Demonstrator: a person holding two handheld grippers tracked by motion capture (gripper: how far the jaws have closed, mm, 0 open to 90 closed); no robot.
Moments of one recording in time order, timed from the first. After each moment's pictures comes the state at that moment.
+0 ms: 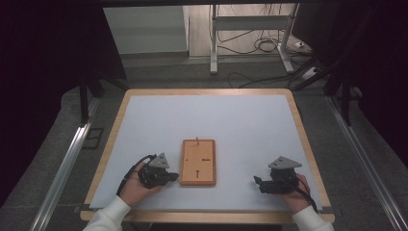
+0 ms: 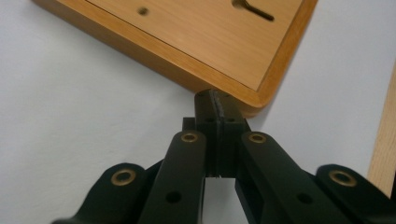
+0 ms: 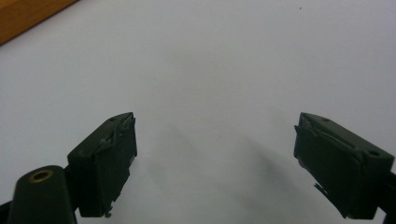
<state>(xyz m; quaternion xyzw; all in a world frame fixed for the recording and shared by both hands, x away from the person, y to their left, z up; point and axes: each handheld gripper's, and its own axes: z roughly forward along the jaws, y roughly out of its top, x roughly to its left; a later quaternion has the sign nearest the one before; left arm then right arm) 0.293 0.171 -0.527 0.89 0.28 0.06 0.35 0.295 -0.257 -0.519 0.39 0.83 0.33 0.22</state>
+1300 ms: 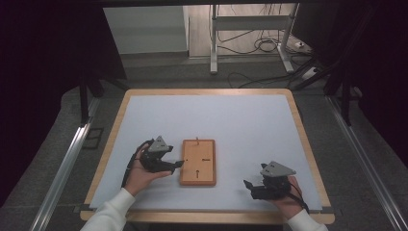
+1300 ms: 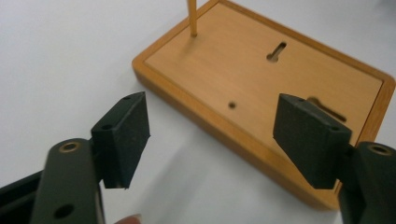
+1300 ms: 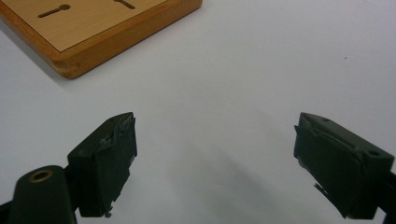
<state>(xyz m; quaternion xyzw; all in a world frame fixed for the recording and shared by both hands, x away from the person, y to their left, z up) 0.328 0.165 -0.507 0.85 0.32 0.14 0.40 0.275 -0.231 -0.511 0.33 0.84 0.38 0.22</state>
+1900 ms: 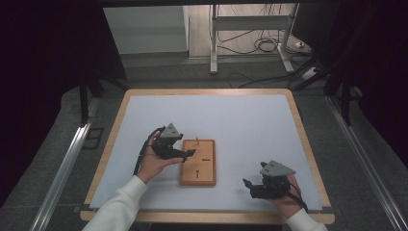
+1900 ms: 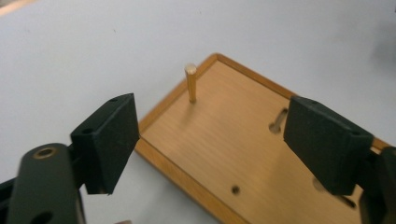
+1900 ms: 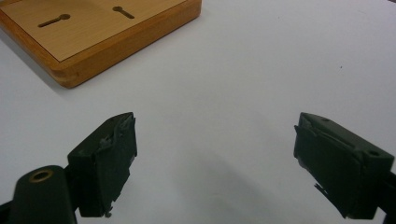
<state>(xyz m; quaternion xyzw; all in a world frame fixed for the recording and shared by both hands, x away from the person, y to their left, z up) 0.364 0.136 -0.490 0.84 0.32 0.14 0.43 0.276 -0.229 -0.510 0.33 0.83 0.39 0.23</state>
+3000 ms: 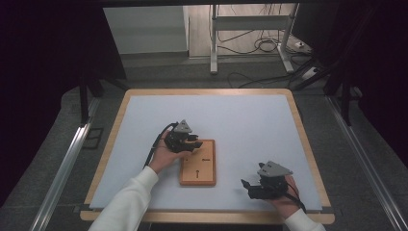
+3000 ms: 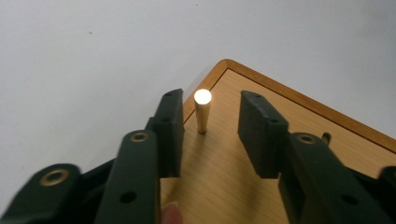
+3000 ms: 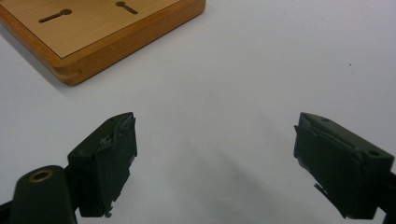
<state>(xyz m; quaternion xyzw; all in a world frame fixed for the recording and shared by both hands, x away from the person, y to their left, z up) 0.403 0.110 -0.515 0.86 0.29 0.11 0.41 0.276 -0.224 -0.513 0.33 0.83 0.38 0.22</state>
